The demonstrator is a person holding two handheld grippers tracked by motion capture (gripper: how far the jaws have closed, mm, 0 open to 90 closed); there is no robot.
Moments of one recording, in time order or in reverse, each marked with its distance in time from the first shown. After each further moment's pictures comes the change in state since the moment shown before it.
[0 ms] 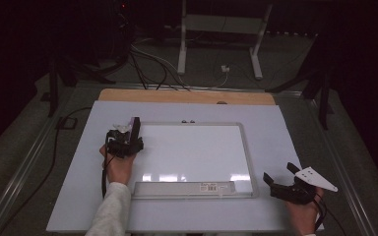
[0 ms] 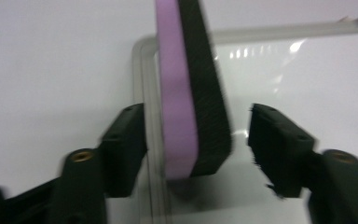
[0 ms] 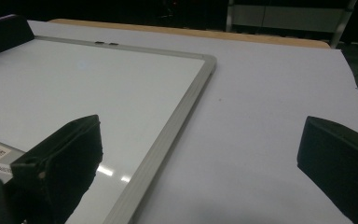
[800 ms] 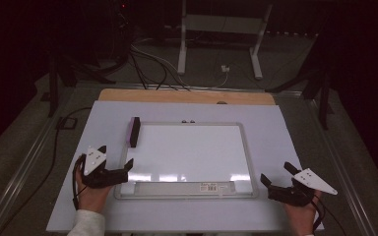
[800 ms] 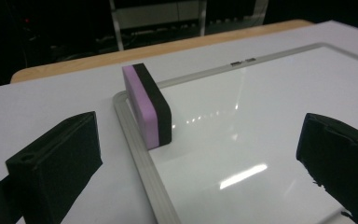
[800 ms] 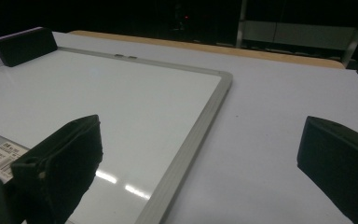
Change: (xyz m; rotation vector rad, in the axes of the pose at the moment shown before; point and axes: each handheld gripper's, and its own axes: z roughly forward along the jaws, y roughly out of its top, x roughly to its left) left arm 0.028 -0.059 -0.107 -0.322 -0.185 0.167; right arm 0.012 0.005 -0.005 -0.054 0.043 -0.033
